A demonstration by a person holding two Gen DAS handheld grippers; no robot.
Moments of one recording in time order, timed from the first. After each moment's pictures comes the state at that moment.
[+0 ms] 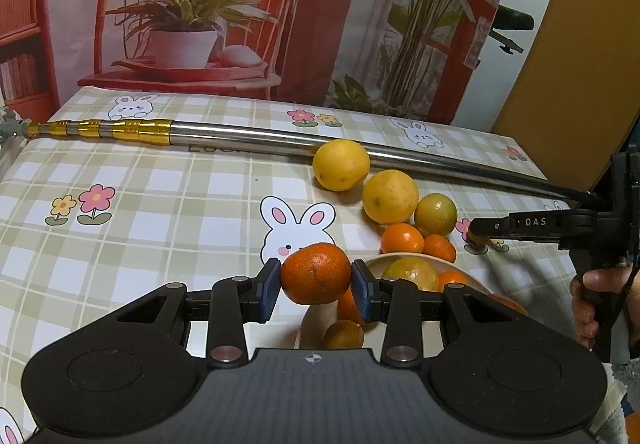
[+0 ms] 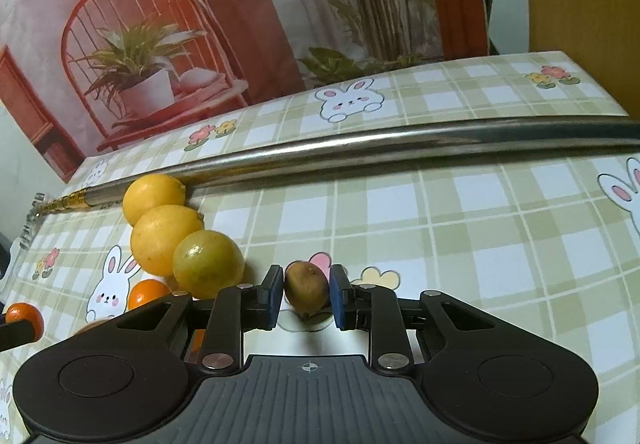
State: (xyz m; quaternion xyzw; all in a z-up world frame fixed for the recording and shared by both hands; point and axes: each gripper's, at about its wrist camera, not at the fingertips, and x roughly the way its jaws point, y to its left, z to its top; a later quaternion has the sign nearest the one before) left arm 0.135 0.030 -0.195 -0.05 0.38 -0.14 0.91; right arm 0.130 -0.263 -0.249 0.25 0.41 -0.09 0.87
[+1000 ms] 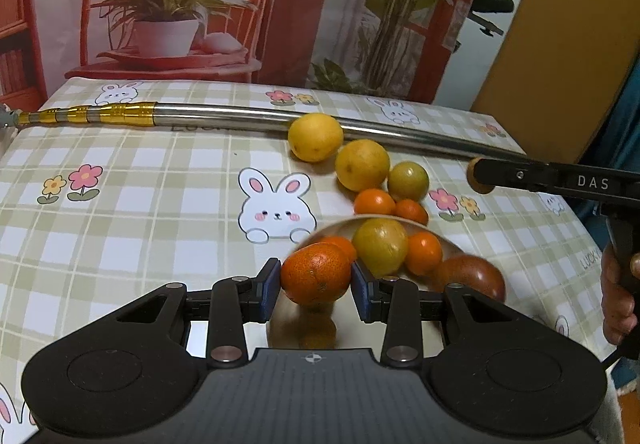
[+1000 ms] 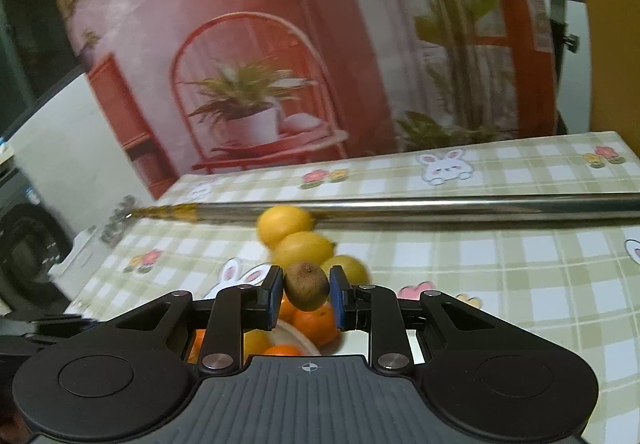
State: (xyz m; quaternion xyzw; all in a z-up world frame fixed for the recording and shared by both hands) left arm 0.107 0.022 -0.199 -0.04 0.39 -0.17 0.90; right arm 0.091 -0.215 -0.175 0.22 0.32 0.02 0.92
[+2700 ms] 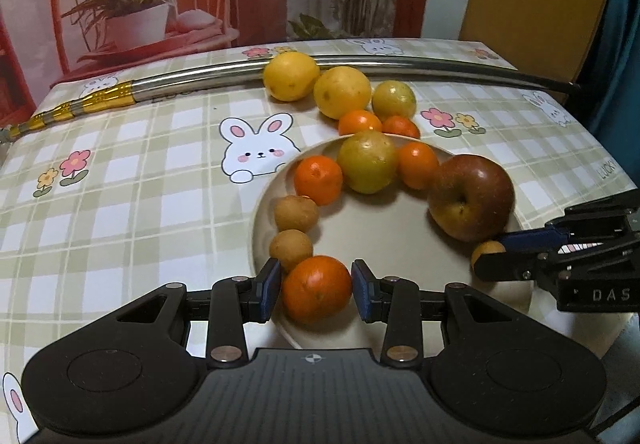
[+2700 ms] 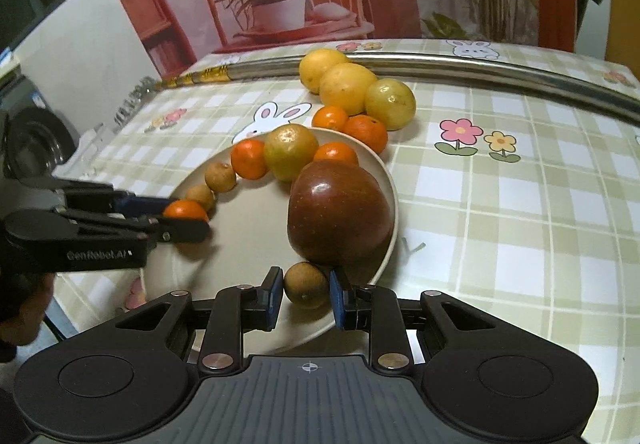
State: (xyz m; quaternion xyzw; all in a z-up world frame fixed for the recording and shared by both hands) left arm 0.086 0.001 -0.232 0.05 0.42 -0.18 0.89; right arm 0.023 -0.138 -0.217 0.17 0.44 0.05 0.88
